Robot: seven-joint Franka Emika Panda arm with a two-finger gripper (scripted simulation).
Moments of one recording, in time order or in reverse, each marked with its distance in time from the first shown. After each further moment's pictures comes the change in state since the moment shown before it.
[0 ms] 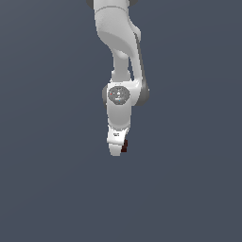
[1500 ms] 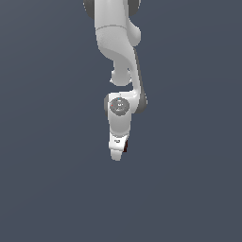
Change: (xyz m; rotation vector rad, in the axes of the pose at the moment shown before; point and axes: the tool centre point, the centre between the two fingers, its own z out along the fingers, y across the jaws) arm 0.001 -0.001 0.049 0.000 0.000 -0.004
